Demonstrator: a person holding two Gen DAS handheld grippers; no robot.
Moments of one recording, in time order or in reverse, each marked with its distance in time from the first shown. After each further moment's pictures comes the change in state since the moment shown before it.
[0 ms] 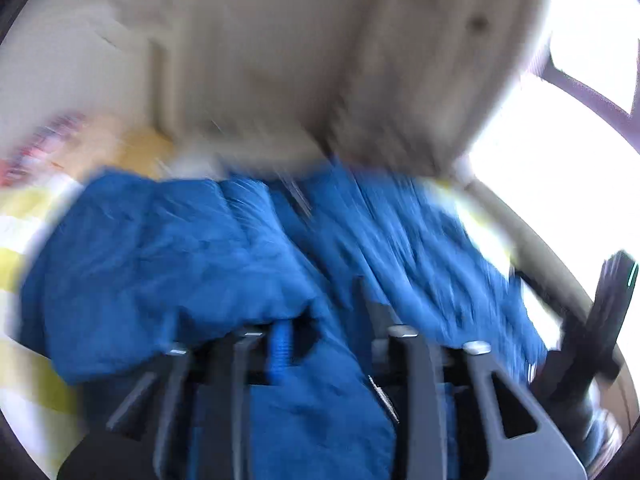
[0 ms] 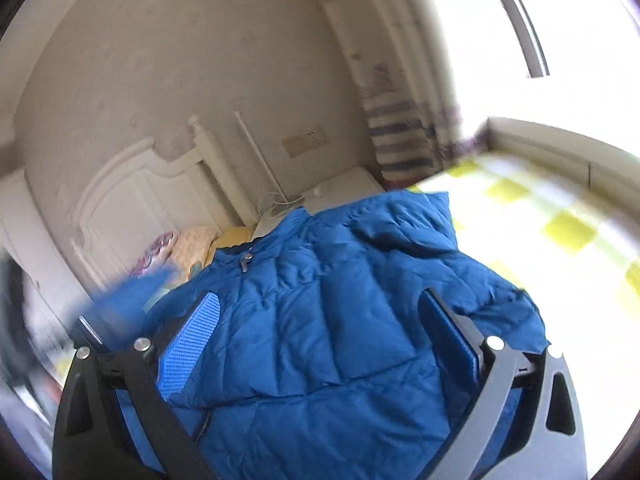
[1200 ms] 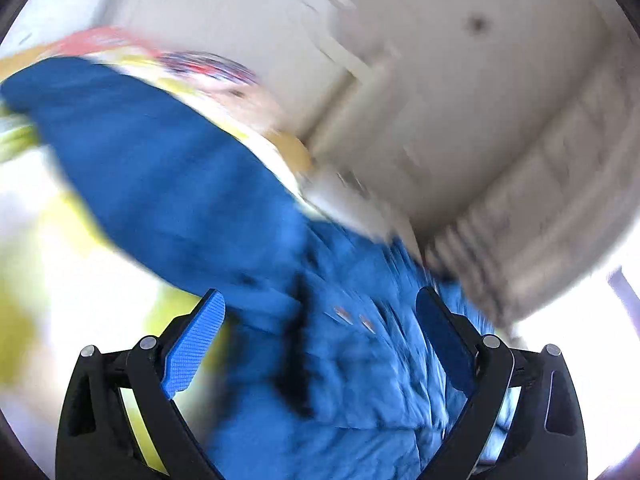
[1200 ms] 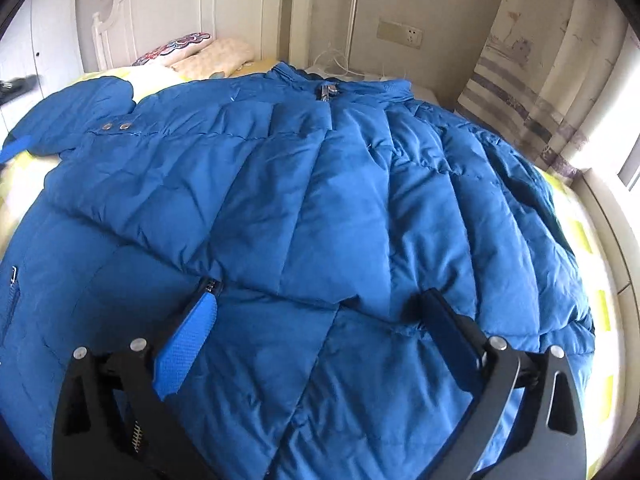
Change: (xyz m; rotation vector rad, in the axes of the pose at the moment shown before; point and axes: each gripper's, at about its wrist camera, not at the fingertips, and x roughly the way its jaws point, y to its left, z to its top) left arm -0.128 0.200 -0.069 -0.692 -0.415 0.183; right arm 0.078 0.107 -0.070 -0.633 0.455 -0.119
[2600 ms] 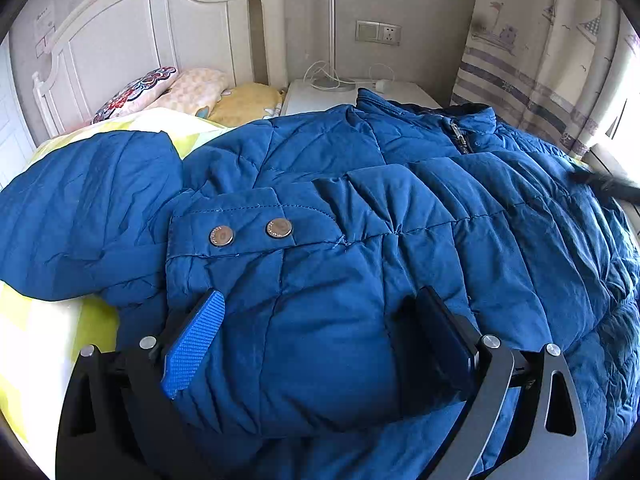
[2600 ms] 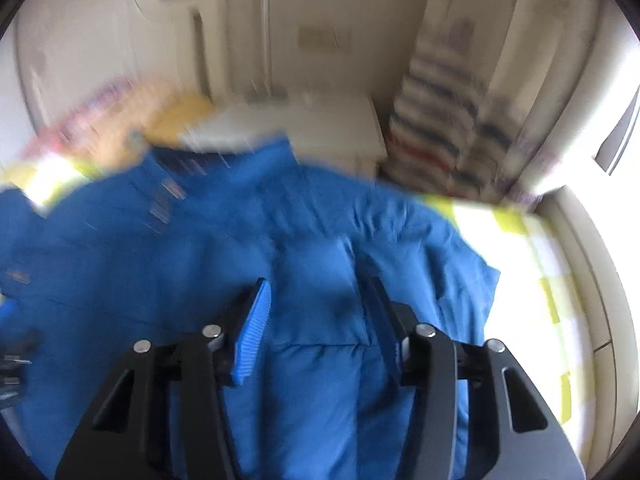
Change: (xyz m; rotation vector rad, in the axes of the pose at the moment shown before) left arm 0.124 -0.121 -0.100 0.625 0.297 0.250; right arm 0.061 -0.115 0.090 0.163 0.049 -0.100
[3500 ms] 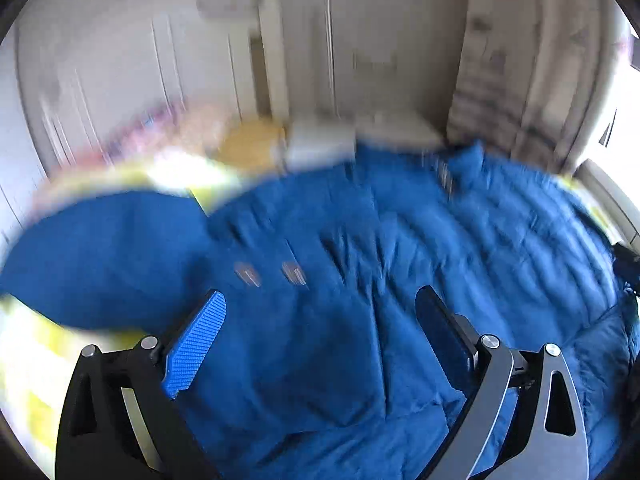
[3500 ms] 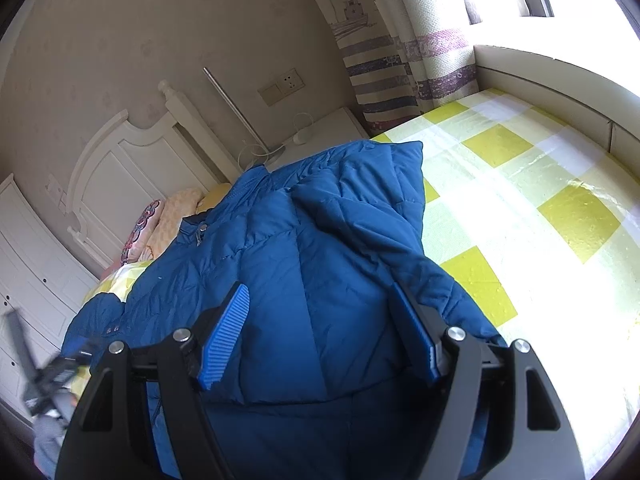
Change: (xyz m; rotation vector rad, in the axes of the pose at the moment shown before) left arm -0.022 0.003 0.004 -0.001 -0.029 -0.001; right arm -0.073 -0.096 -0.122 0.493 -0.231 0.333
